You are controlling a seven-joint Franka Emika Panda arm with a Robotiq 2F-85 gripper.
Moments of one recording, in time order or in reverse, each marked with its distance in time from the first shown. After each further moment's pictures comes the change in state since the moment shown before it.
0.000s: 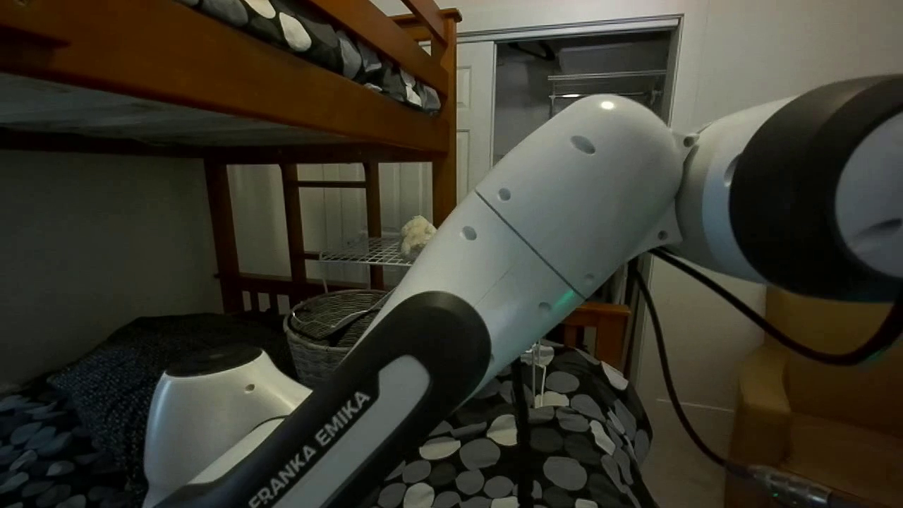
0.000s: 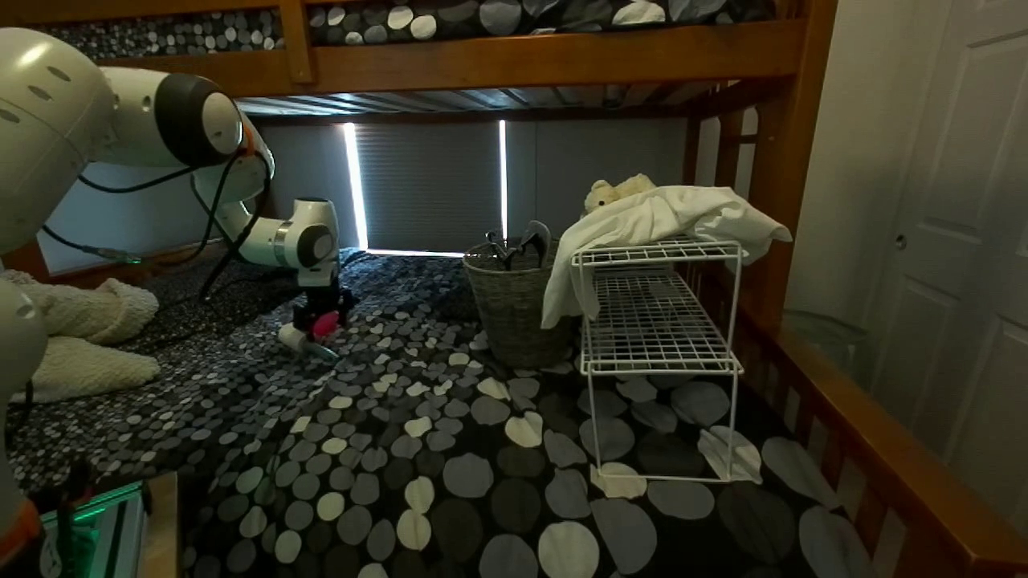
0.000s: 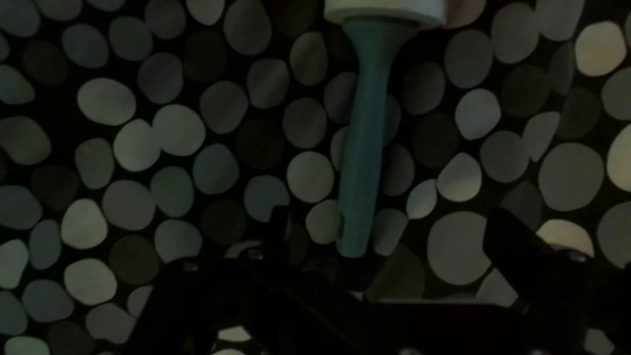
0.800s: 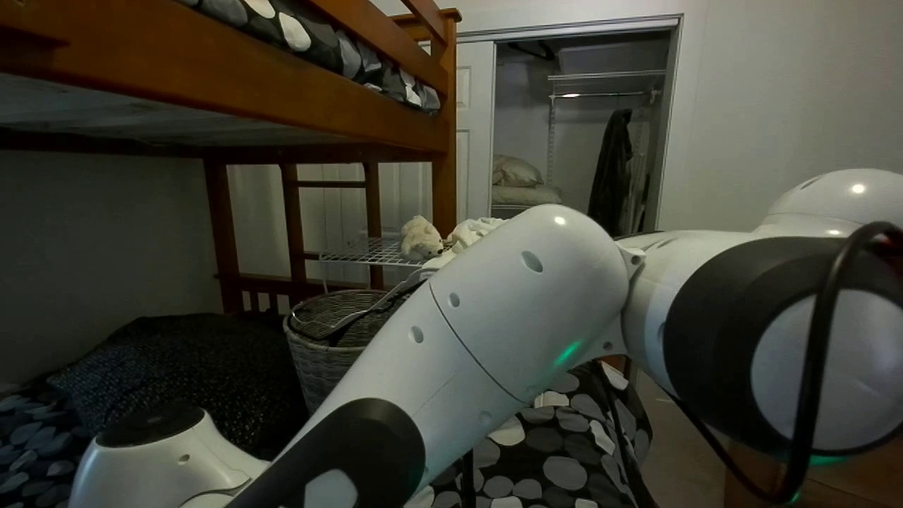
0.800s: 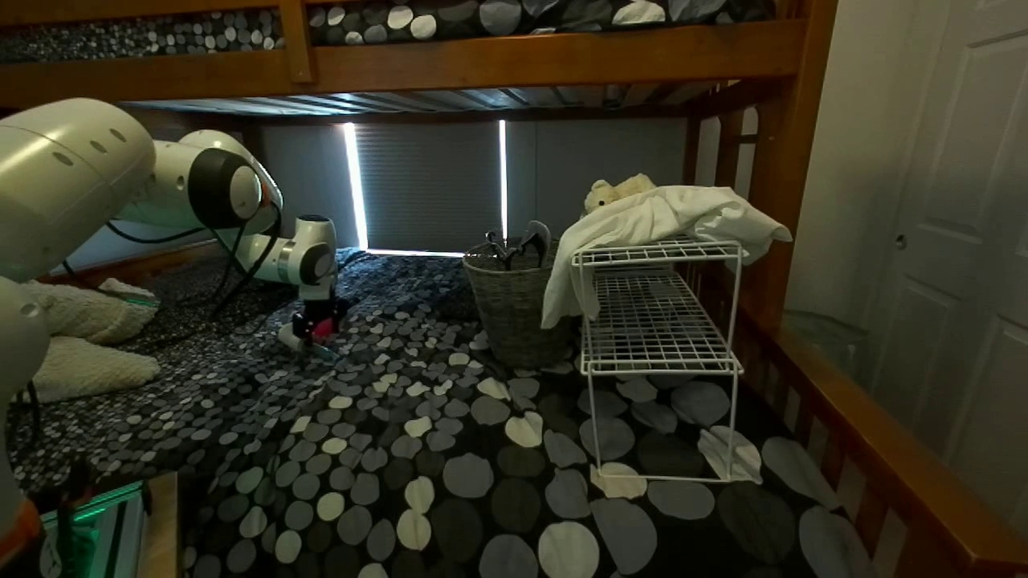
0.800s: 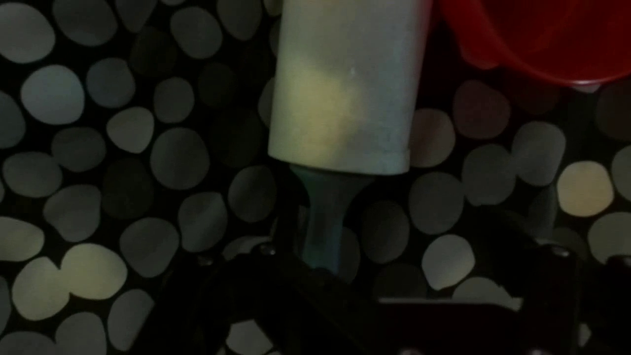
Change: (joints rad) arm 0.021 0.255 0.047 0.336 0.003 -0.026 -0.018
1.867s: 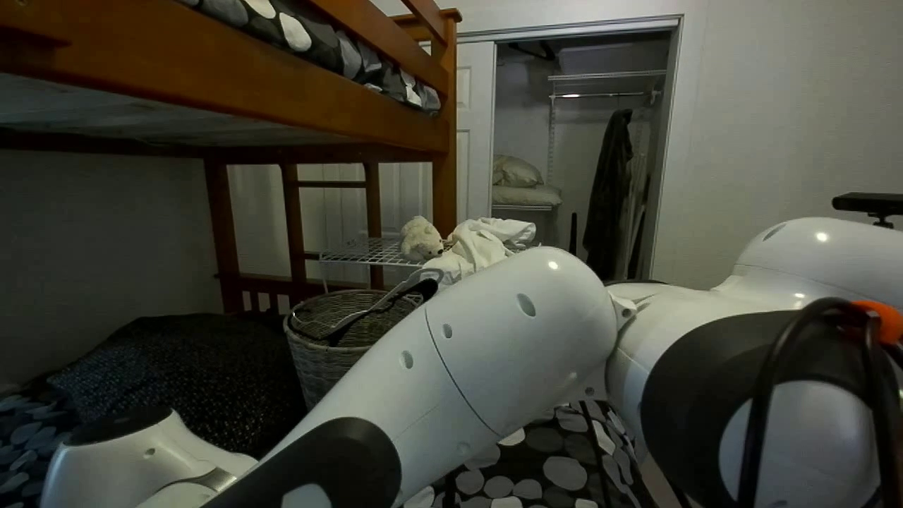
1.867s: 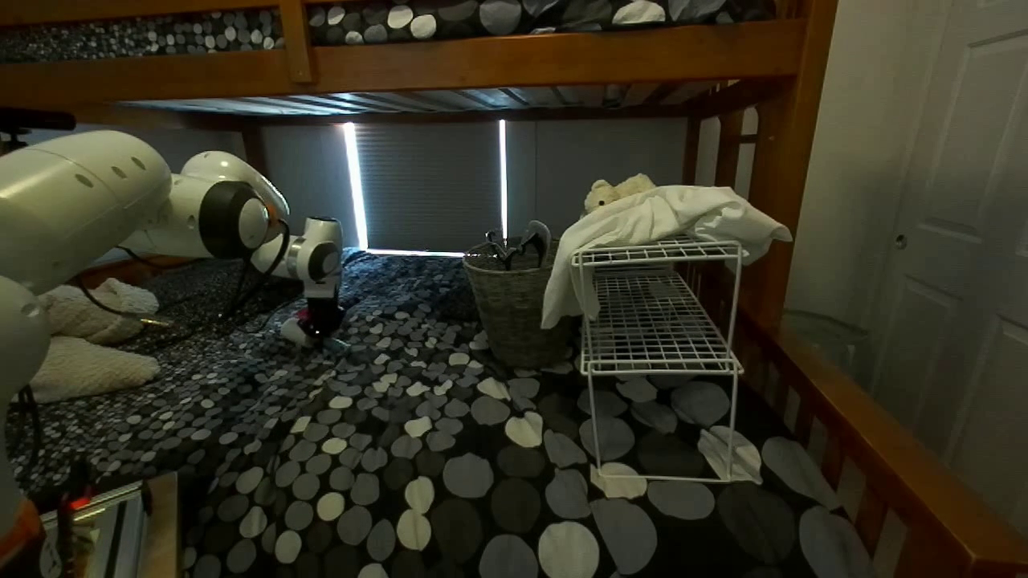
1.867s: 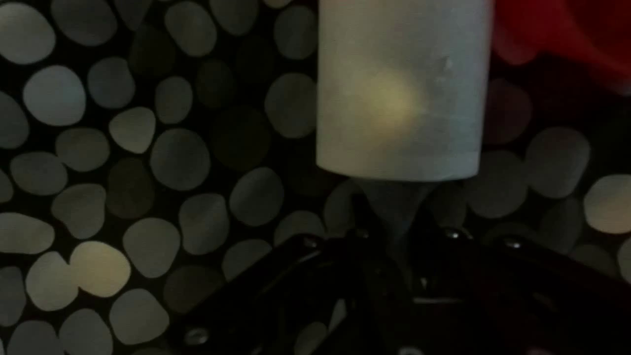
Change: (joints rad) arm 0.003 0.125 0.003 0.252 0.001 -0.223 0.000
